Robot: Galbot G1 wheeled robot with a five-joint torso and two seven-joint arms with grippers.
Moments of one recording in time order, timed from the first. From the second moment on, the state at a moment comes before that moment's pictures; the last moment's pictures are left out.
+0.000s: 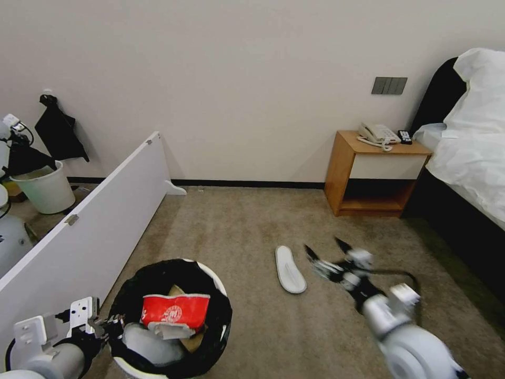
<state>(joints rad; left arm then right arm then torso) 1.72 -1.00 -0.88 -2.45 -1.32 0.74 -0.71 -1.54 0.94 0.54 2.09 0.53 0.05 0.09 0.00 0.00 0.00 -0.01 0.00</state>
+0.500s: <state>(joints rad) 1.64 -0.96 -0.85 -2.40 -1.33 0.74 -0.70 -1.86 1.25 0.76 2.11 0.29 0.18 -0.08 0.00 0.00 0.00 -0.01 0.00</state>
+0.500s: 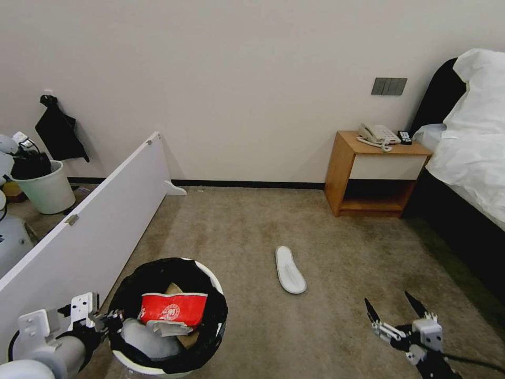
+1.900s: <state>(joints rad) 1.54 -0.96 -0.78 -2.36 -1.34 0.74 -0.70 -1.86 1.30 0.77 2.07 0.29 0.19 -0.13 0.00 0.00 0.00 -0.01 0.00</state>
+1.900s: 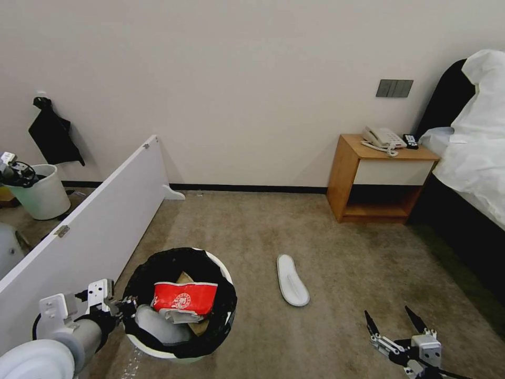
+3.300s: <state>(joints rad) 1.53 -0.97 -0.77 -2.35 -1.33 0.74 -0.70 -1.84 1.27 0.76 2.05 0.33 0.18 -0.14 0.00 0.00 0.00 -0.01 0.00</state>
